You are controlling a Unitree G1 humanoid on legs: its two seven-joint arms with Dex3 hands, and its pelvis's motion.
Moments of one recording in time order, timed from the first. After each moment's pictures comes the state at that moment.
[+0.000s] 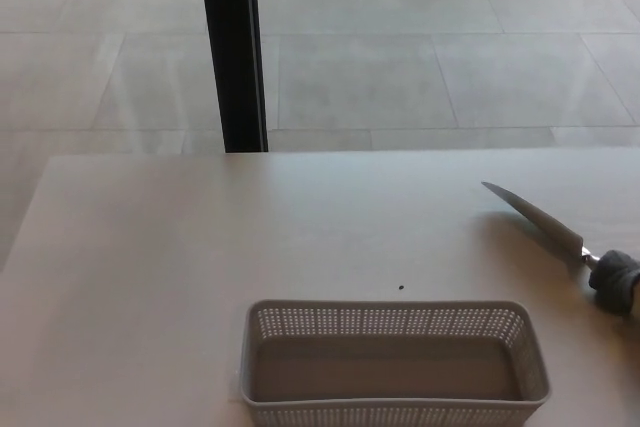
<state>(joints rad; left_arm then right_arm) 0.13 0.57 0.30 1.30 -0.08 -0.17 -0.13 -0.27 -0.79 0.08 0.38 -0.63 0.15 0.23</state>
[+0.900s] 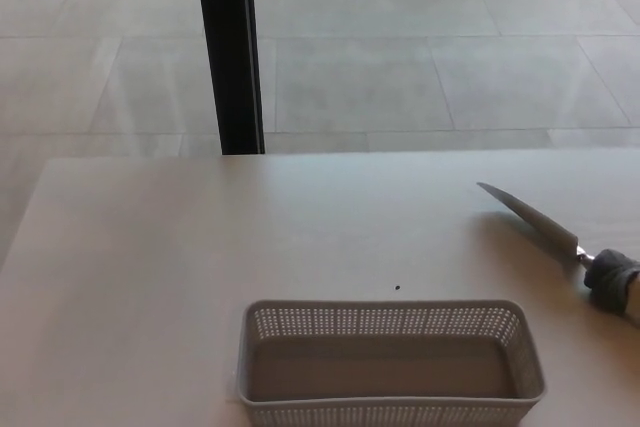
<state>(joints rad) 0.12 0.57 0.29 1.30 -0.08 -0.17 -0.14 0.03 -0.75 -0.75 0.57 -0.33 0.09 0.22</state>
